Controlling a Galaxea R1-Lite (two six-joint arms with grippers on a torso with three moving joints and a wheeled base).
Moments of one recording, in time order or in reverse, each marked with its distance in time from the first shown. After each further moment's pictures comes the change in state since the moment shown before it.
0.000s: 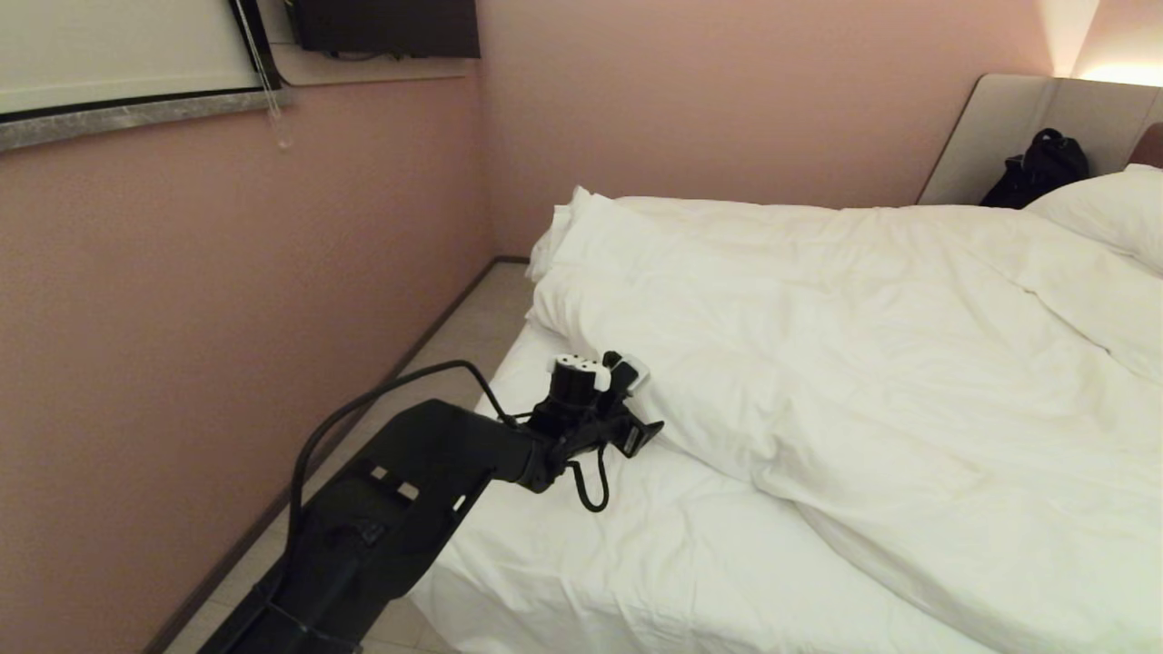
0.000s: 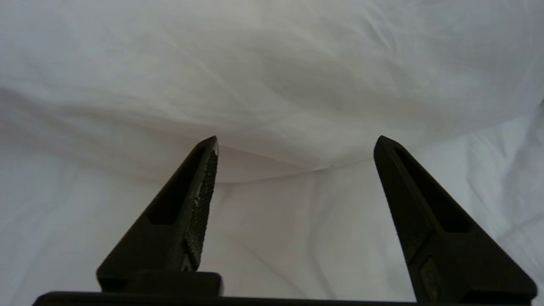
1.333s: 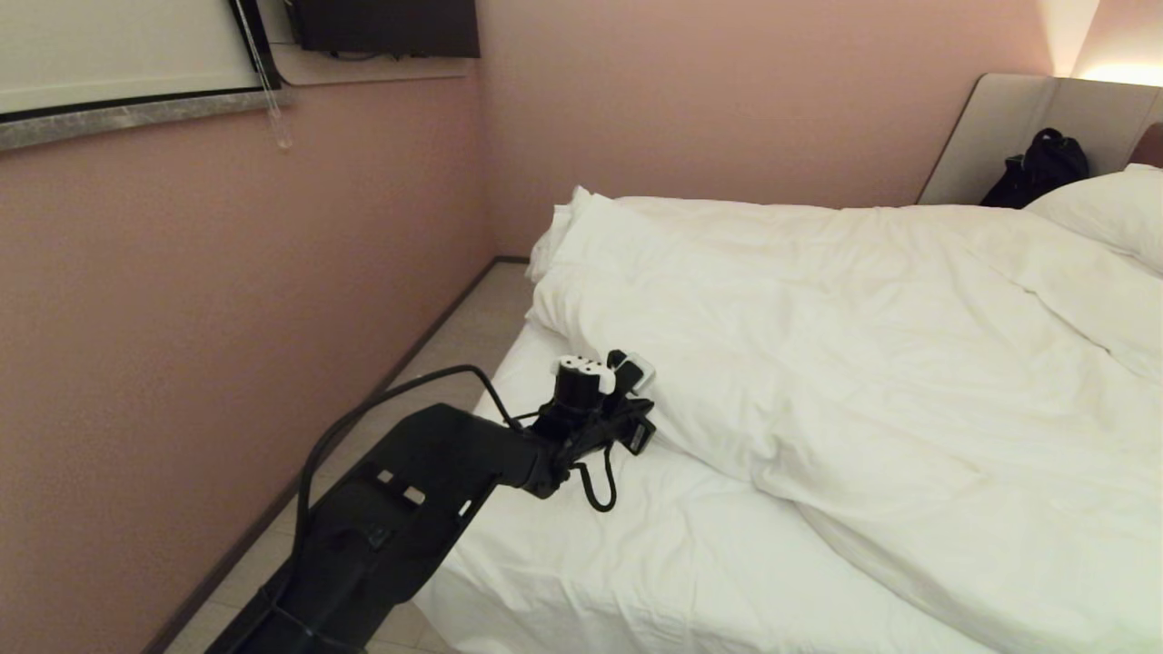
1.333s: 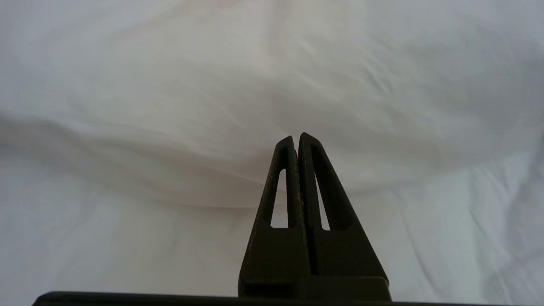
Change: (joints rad) left arm -0.013 0.000 0.004 -0.073 0.028 -0.004; right arm 0.000 0.000 0.000 0.000 0.000 0.000
